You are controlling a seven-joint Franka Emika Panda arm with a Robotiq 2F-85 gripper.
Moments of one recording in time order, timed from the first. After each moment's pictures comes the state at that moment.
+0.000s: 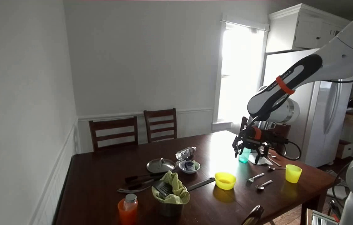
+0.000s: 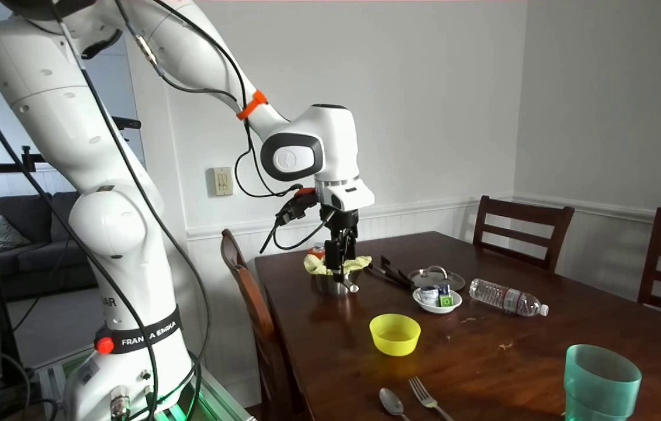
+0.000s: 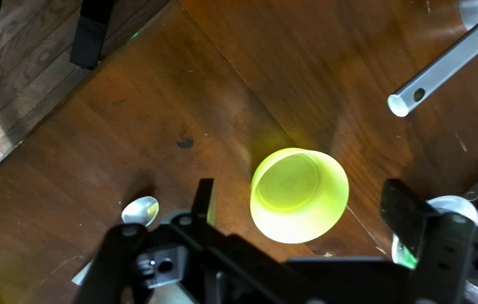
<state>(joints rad) -0.40 -0.33 -0.18 -2.76 0.16 2.53 0.46</state>
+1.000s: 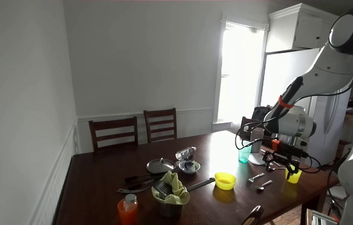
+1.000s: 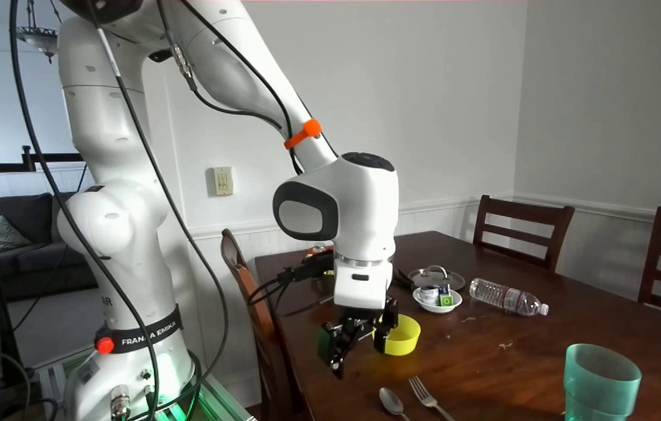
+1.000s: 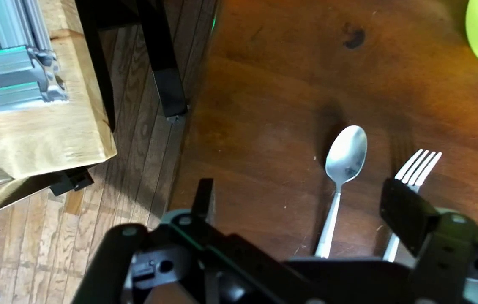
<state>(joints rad) -0.54 0.01 -0.46 -2.66 0.24 2.59 0.54</state>
